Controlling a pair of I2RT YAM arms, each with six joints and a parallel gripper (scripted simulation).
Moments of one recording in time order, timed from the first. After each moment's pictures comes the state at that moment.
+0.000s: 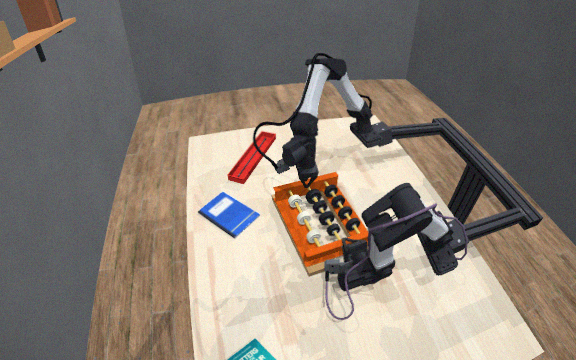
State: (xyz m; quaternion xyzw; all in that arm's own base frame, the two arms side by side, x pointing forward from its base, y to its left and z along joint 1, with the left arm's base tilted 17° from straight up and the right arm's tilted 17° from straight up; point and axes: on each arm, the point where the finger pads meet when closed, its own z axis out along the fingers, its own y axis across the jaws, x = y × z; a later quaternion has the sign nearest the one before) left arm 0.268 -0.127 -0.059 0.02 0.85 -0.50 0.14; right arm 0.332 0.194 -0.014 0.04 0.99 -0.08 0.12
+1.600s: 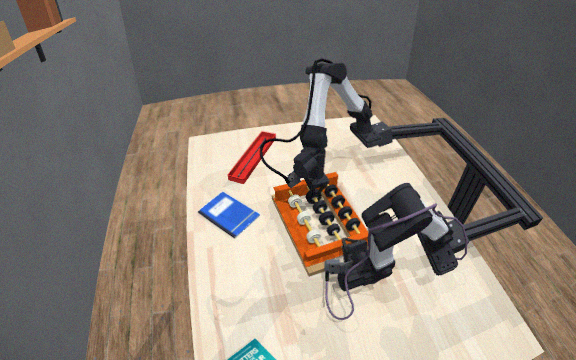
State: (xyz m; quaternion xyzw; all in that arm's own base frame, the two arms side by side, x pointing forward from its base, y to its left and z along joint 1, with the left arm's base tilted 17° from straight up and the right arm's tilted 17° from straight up) left arm 0.268 -0.127 -0.059 0.02 0.85 -0.50 0.14; right arm 0.312 0.203 -0.061 -0.06 0.99 -0.09 0.11
